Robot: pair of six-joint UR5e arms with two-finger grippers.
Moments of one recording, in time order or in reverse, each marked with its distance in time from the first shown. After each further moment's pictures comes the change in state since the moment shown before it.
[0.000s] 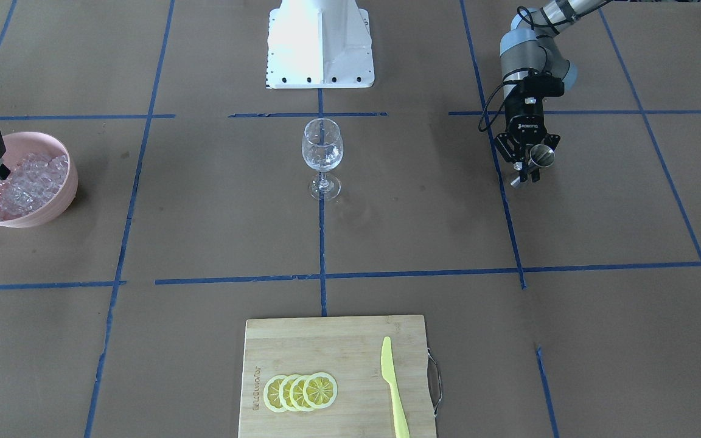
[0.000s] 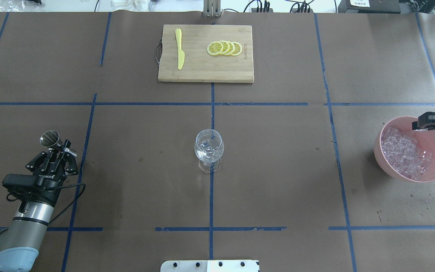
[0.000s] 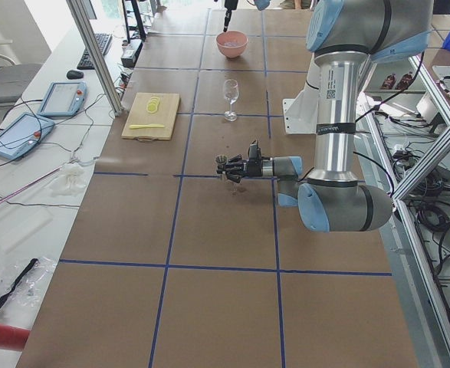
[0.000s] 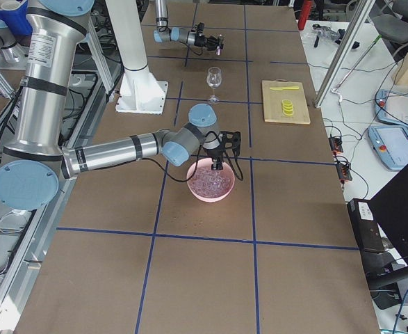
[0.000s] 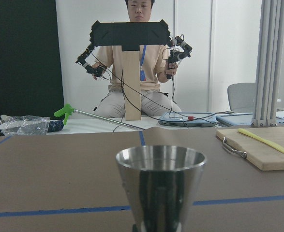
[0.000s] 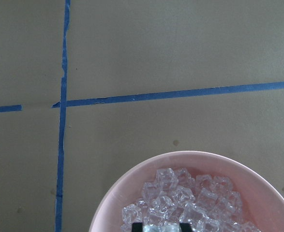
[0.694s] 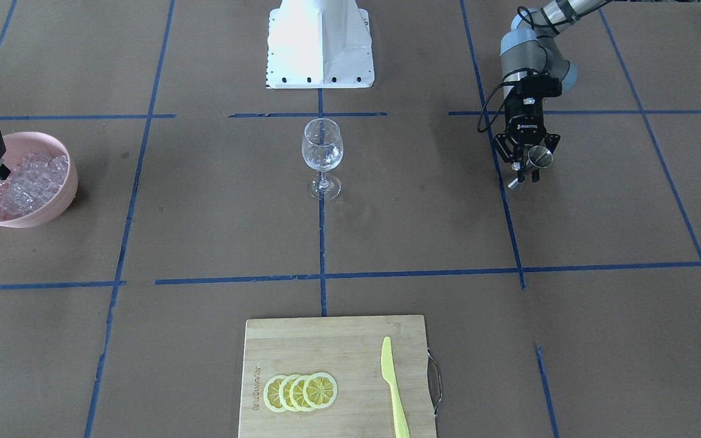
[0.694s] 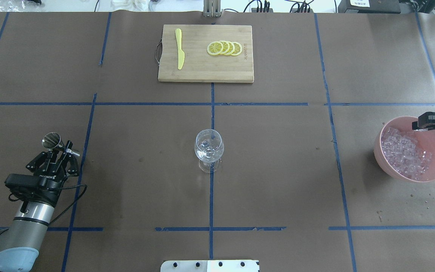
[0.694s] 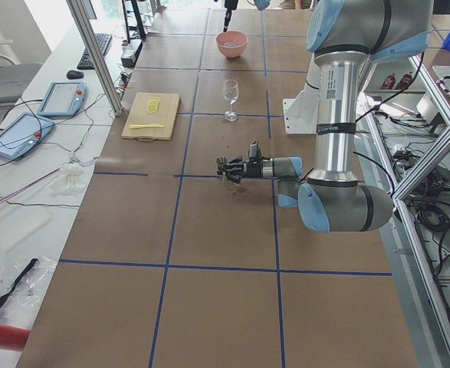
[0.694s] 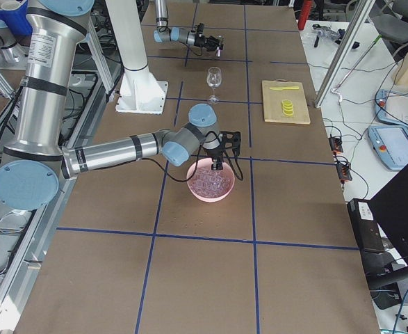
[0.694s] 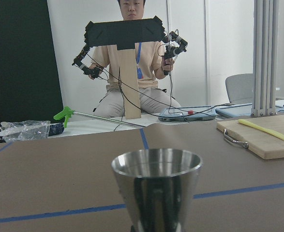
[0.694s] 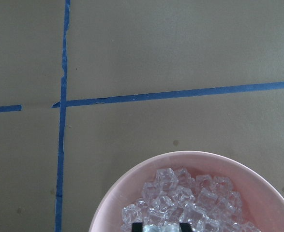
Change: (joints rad) left arm 0.001 -0.004 0.002 -0.007 -0.014 0.048; right arm 0.000 0.000 0.000 0.000 -0.001 0.000
